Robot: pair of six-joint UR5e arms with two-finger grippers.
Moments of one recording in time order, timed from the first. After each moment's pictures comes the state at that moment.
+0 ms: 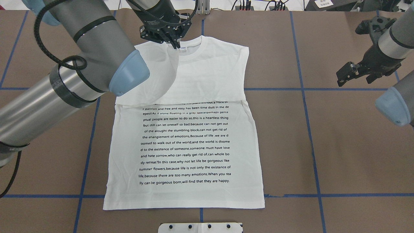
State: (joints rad) left arm -0.82 -2.52 -1.63 -1.48 -2.14 -1.21; right arm 1.08 -1.33 1.88 -1.72 2.19 0.54
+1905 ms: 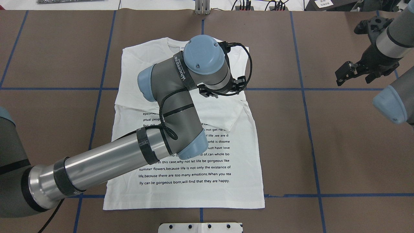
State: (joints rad) left arm -0.55 -2.59 -1.28 -1.89 -1.84 -1.35; right arm 1.08 -1.32 1.86 -1.72 2.20 0.55
